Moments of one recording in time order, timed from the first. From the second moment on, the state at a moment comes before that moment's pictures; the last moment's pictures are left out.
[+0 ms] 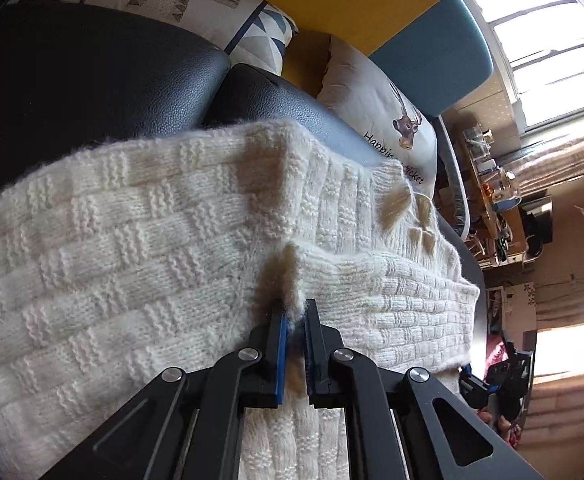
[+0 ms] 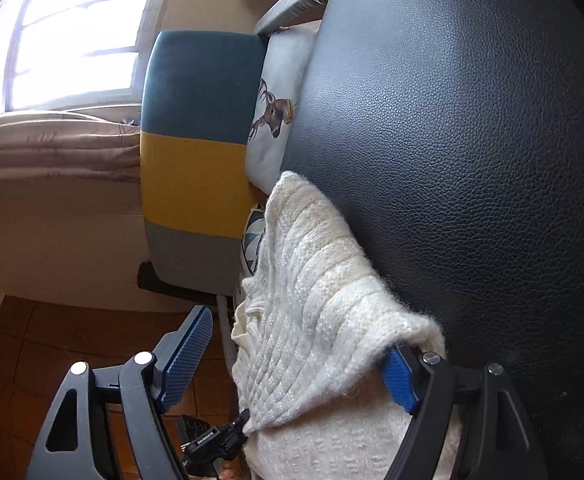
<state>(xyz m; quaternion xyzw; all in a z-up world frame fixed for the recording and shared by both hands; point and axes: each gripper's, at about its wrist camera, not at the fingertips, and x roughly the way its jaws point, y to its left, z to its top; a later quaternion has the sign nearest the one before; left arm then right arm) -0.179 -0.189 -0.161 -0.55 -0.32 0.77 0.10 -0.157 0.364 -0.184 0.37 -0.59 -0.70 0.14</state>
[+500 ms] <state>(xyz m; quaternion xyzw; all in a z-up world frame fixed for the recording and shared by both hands) -0.184 -0.108 -0.075 -0.49 -0.22 0.83 0.16 -0.168 0.386 -0.120 0.44 -0.39 -0.79 0.18</state>
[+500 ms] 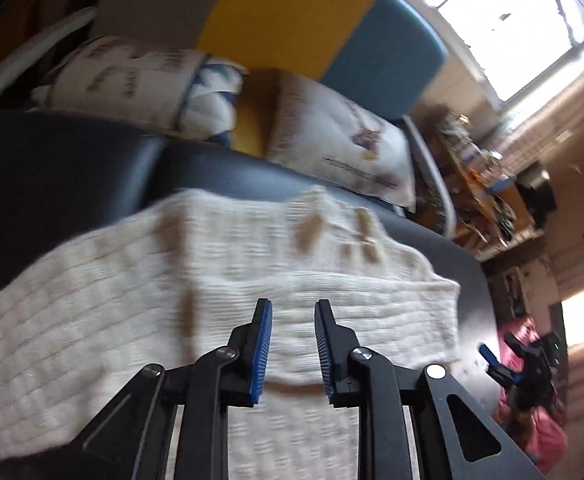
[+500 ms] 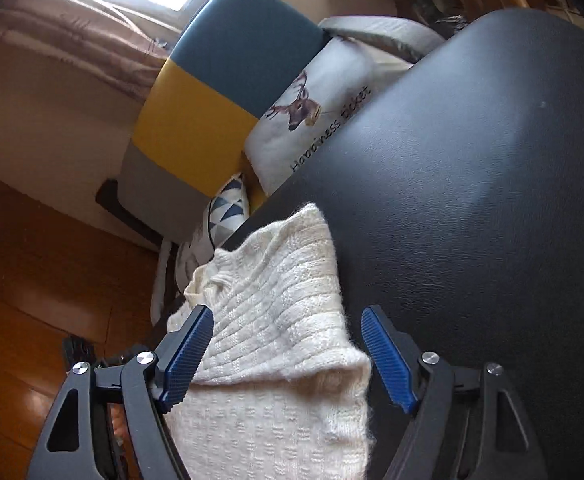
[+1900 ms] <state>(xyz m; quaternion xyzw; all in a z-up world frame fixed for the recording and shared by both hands) -0.350 0.226 -0.147 -0.62 0.02 0.60 0.50 -0.156 0.336 -0.155 0.48 -0.23 -0.81 0.23</state>
